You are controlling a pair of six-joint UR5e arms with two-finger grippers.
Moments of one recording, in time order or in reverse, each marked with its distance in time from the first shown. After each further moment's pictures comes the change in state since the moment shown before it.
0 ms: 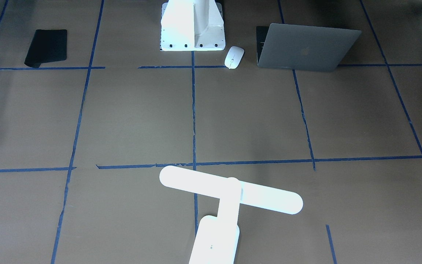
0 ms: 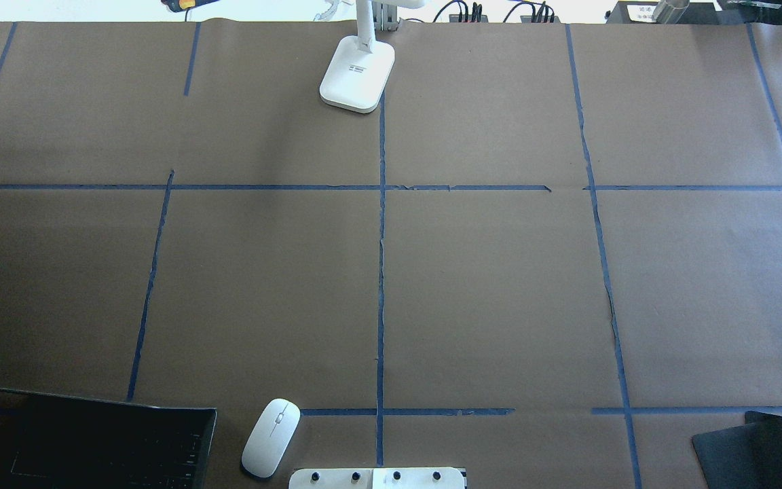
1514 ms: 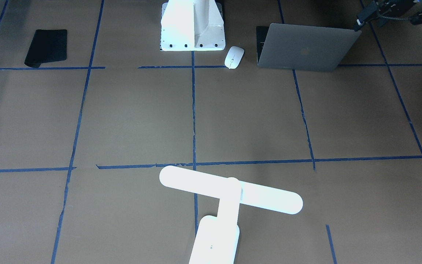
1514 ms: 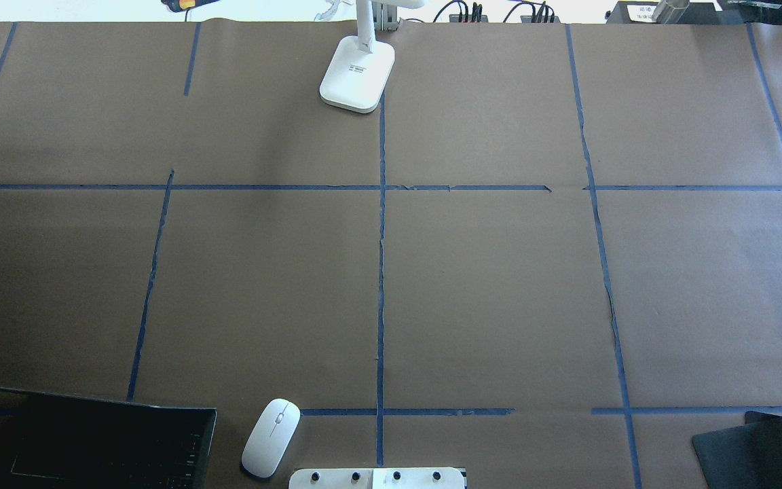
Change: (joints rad) left arm 0.492 0.213 -0.621 -0.050 -0.095 -1.118; right arm -0.015 0.008 -0.100 0.199 0.056 0.011
